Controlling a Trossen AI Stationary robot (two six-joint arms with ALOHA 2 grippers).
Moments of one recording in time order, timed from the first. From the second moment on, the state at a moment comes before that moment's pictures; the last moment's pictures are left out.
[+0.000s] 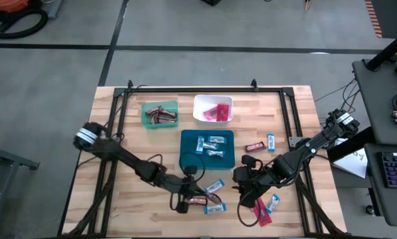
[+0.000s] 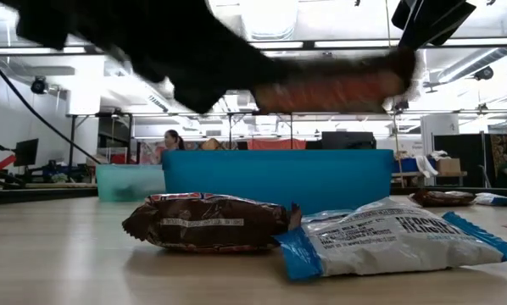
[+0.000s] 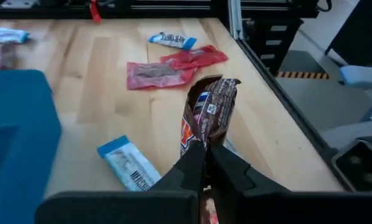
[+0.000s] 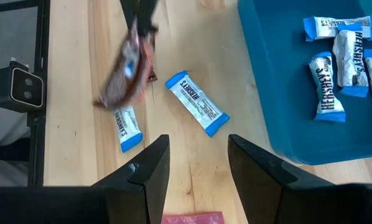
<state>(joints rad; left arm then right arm) -0.47 1.81 0.90 0.49 -0.19 -0.20 0.58 1.50 1.15 -0.65 0.29 0.65</state>
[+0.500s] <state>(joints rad) -0.38 1.25 0.90 -0.43 -0.54 -0.21 0.57 1.50 1.15 -0.64 0.36 0.63</state>
